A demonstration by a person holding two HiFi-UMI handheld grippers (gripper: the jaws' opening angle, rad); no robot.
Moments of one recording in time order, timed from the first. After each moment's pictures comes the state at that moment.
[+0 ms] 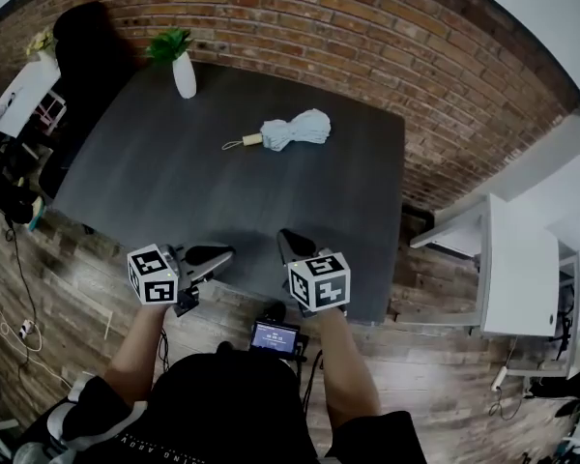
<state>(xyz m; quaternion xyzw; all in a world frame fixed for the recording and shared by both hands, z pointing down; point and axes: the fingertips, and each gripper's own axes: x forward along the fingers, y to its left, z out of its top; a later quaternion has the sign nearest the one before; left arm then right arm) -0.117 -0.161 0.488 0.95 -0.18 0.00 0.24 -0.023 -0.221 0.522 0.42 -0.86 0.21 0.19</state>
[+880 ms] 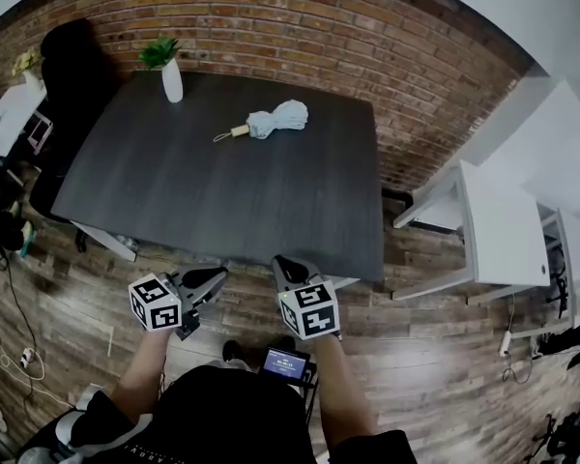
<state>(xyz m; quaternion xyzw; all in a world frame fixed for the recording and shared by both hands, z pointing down) -0.158 -0.029 0.512 0.95 -0.19 0.01 0.24 -0.050 -0.057 0.521 0.47 -0.84 0.17 0.22</state>
